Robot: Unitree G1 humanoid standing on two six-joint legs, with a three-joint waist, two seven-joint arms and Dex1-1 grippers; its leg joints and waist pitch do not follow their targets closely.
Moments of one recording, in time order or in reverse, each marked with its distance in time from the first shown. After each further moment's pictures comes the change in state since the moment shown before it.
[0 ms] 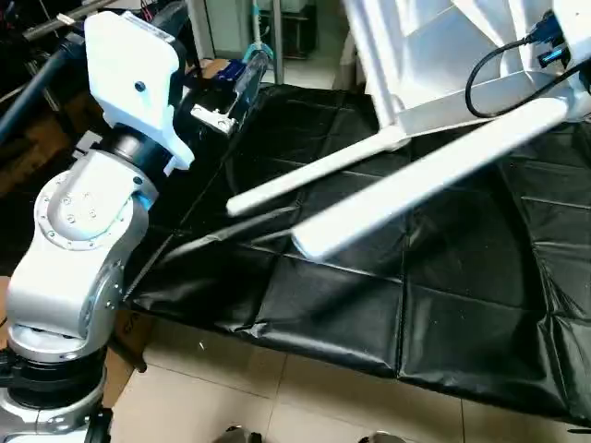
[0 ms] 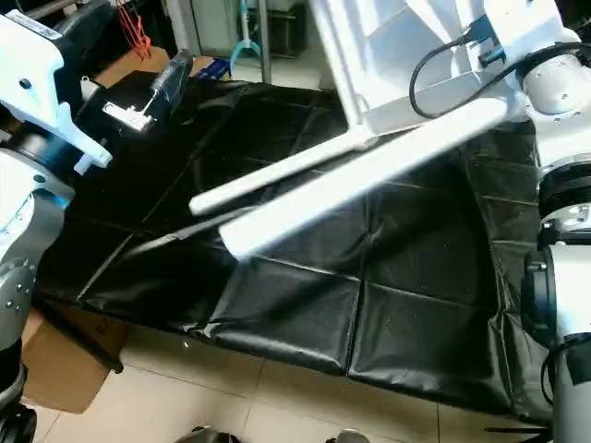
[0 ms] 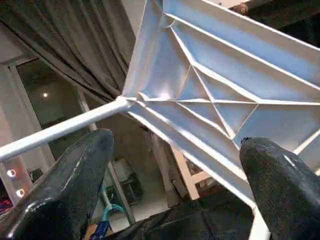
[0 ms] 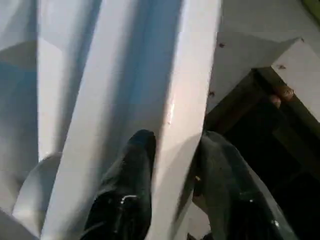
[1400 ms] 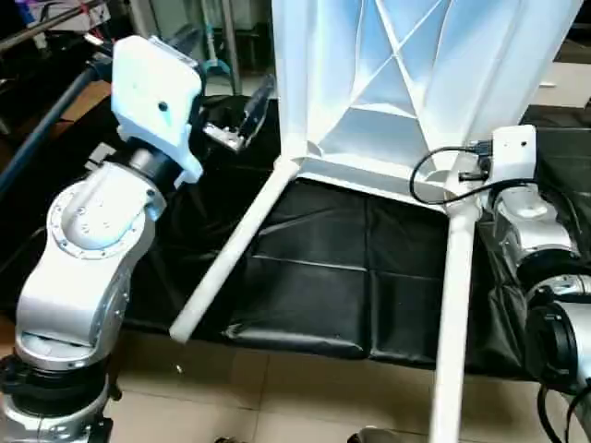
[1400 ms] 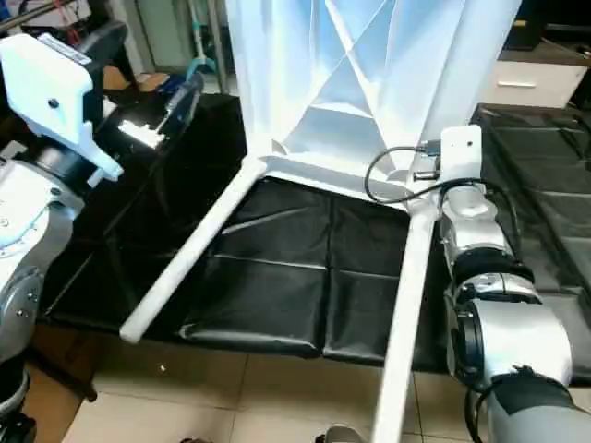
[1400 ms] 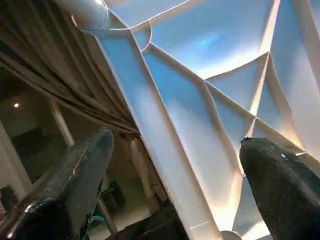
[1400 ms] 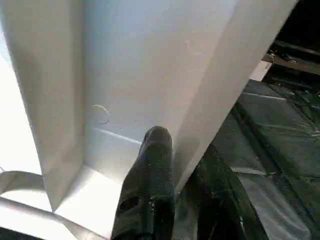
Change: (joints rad) left arm 0.023 0.009 -0.013 -0.016 0.045 0.048 -0.019; right arm 0.236 0.259 -0.188 0.132 0.203 0.163 -0.167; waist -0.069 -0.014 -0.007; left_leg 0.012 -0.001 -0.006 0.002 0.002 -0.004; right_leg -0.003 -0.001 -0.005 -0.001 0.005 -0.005
